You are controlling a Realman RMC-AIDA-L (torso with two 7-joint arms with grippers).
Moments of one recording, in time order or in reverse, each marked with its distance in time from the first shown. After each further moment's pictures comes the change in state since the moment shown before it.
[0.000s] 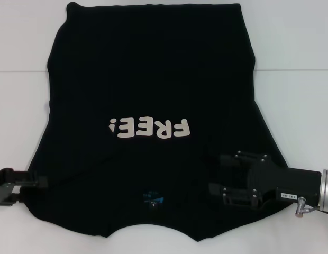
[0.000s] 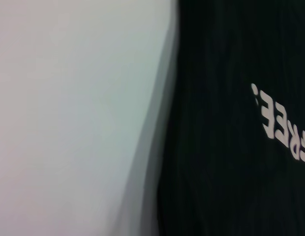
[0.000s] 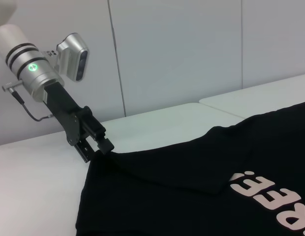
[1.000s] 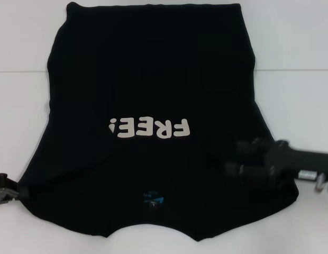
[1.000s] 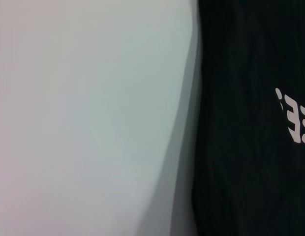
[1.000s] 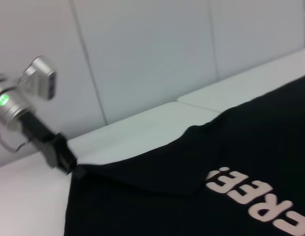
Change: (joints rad) left arm 0.014 -0.003 0.000 0.006 0.027 -0.052 0.036; right arm -0.008 -0.022 0.002 -0.120 -0.013 -0.024 0.278
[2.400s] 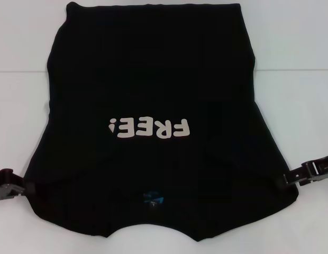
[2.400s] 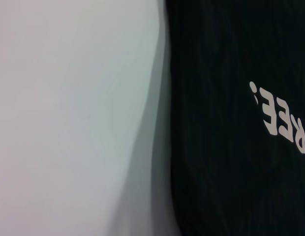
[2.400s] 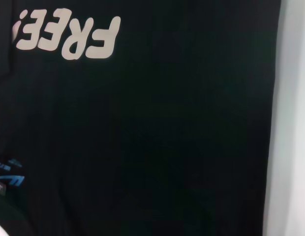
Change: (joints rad) left arm -0.026 0.006 0.000 -0.005 -0.001 0.035 0.021; right arm 0.217 -0.099 -0.020 -0.166 -0.695 -0.032 1.119
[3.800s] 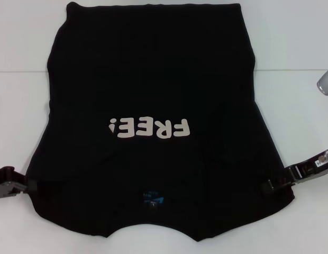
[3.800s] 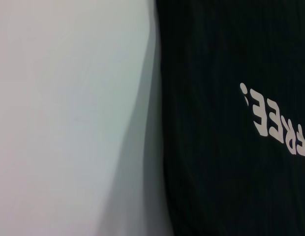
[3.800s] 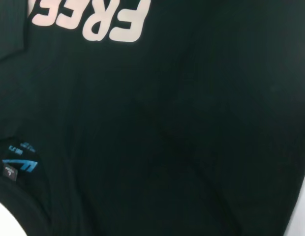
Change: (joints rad) left arm -0.004 0.000 -0.009 -0.003 -0.010 0.011 0.005; right arm 0.051 0.018 -0.067 0.051 0.001 0.029 -0.010
